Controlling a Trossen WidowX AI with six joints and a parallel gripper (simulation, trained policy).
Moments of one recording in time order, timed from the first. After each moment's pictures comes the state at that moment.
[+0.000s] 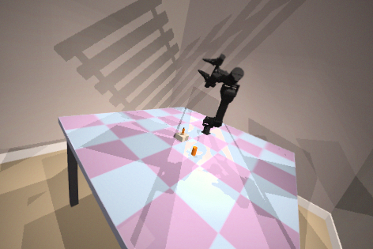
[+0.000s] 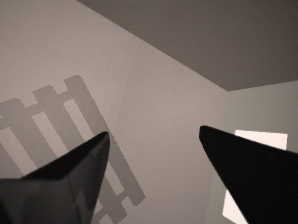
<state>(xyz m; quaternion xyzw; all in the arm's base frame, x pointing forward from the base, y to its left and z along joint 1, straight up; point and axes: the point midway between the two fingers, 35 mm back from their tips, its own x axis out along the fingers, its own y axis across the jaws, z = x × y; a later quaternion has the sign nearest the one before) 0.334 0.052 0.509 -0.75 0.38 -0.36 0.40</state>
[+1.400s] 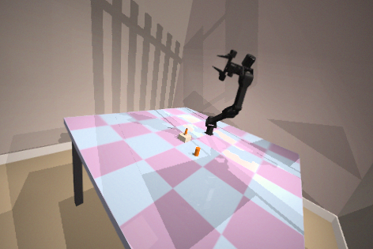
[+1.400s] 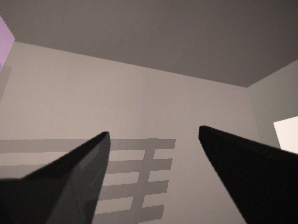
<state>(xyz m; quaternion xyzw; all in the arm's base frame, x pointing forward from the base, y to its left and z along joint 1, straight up) 0.209 0.039 0.554 -0.72 0.29 -0.31 0.56</state>
